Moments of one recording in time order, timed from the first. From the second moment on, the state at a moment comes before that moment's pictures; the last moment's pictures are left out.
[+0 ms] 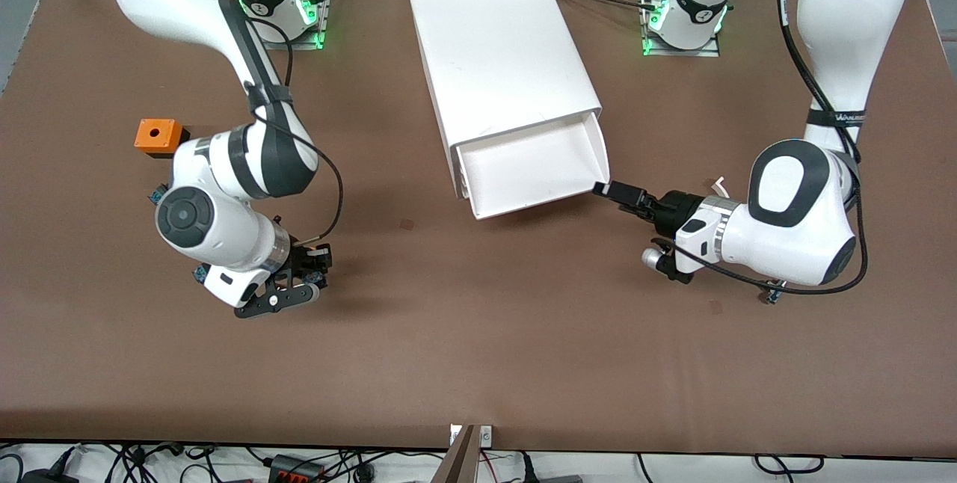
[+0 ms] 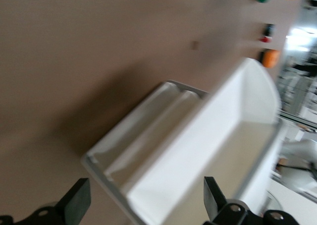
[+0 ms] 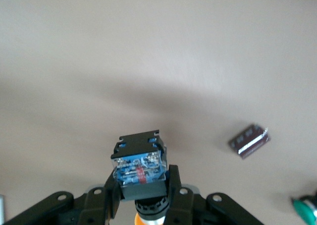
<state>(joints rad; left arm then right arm) -0.04 0.61 -0.15 -1.40 -0.63 1.57 0.18 0.37 0.66 -0.10 -1.30 0.14 2.00 -0.04</state>
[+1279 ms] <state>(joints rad) 0.02 0.55 -0.14 -1.37 0.06 1.78 -0.14 0.80 0.70 -0.09 -0.98 0.14 1.93 0.44</state>
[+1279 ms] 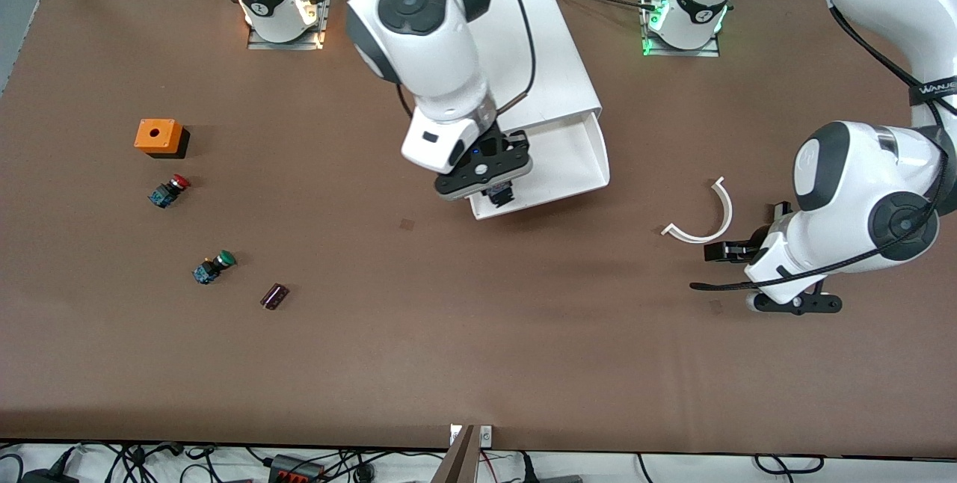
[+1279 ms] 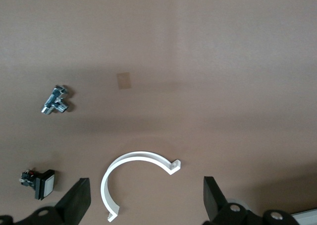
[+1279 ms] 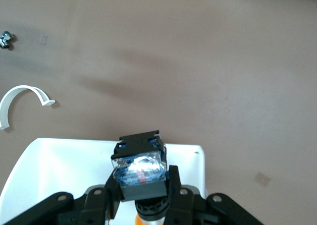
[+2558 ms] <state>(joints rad) 0.07 0.54 -0.15 -1.37 0.06 1.72 -0.13 0.85 0.81 -0.03 -0.98 0.14 1.97 0.65</state>
